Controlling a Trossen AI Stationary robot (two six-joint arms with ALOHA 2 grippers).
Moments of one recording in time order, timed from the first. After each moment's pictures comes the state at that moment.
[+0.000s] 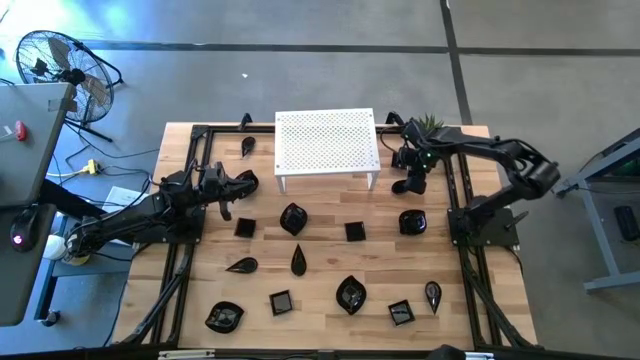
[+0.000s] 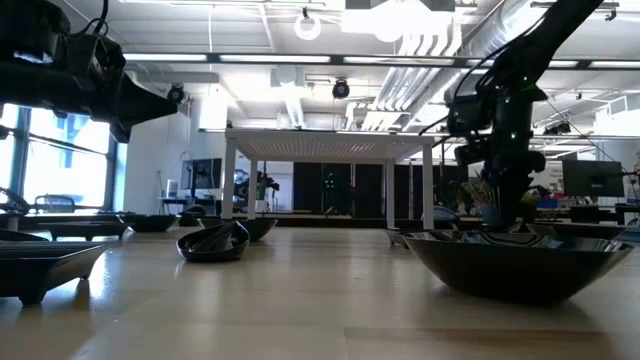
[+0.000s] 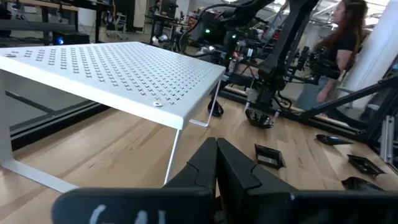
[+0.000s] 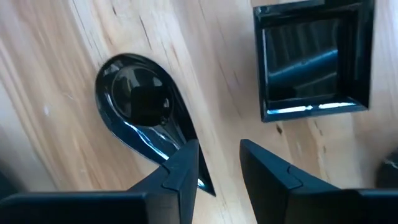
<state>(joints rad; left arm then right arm) 0.37 0.04 0.02 0.01 0.09 -0.23 -0.86 1.47 0.77 -0.73 -0.08 -0.50</state>
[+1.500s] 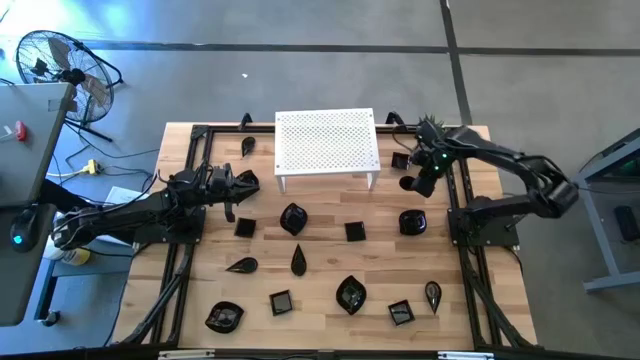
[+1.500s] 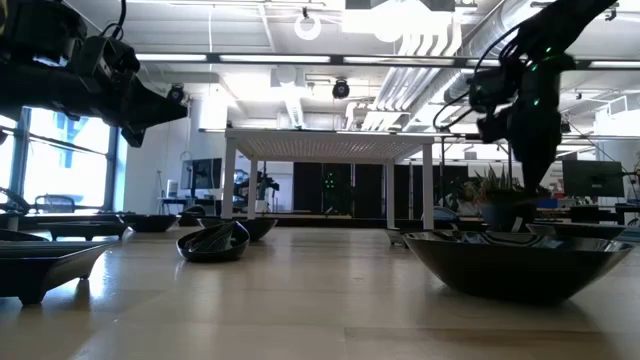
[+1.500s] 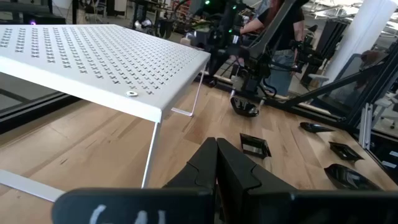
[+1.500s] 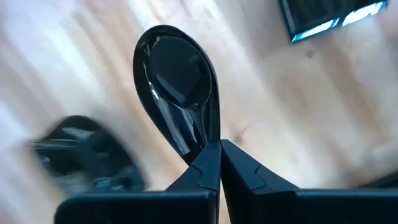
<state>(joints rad) 0.37 0.29 0.02 0.23 0.17 -0.24 -0.87 1.23 0.77 -1.00 -0.19 -0.22</state>
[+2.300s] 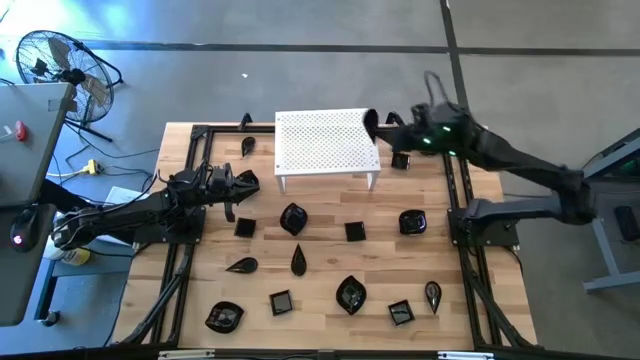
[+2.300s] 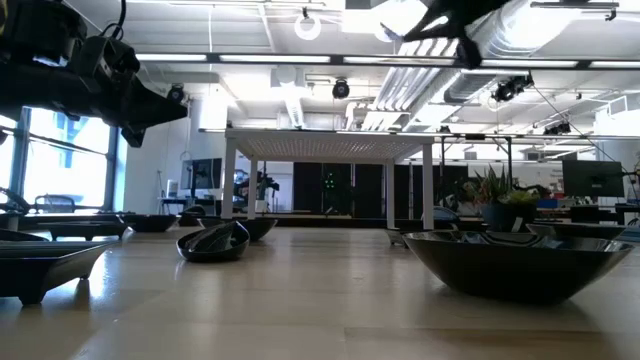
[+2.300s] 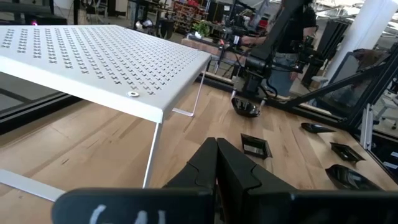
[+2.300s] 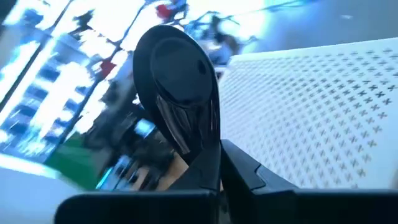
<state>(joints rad) 0.37 0.29 0.02 0.23 0.16 -0.24 -0.46 1.08 1.07 -0.32 -0.04 0.89</state>
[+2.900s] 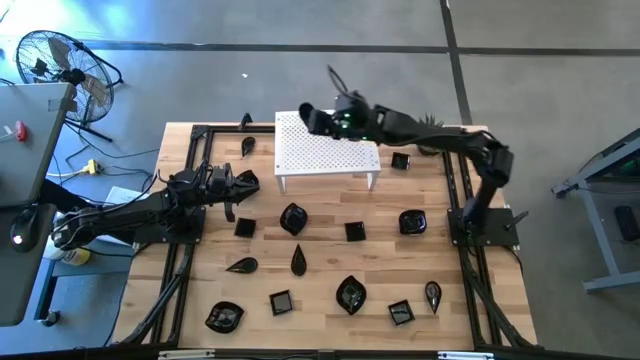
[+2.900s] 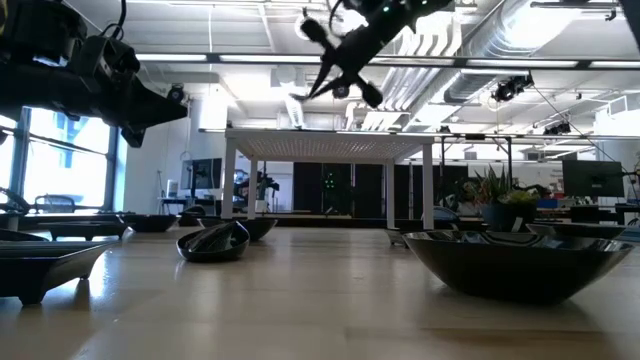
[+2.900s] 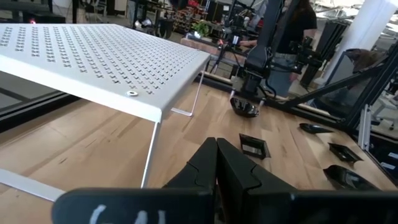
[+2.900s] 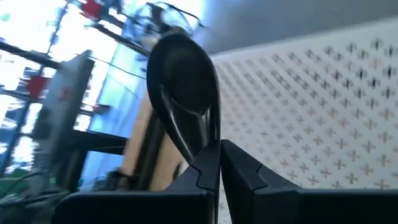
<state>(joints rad) 0.37 0.29 0.02 0.23 0.17 -0.25 -0.38 1.81 1.62 -0.37 0.13 1.06</state>
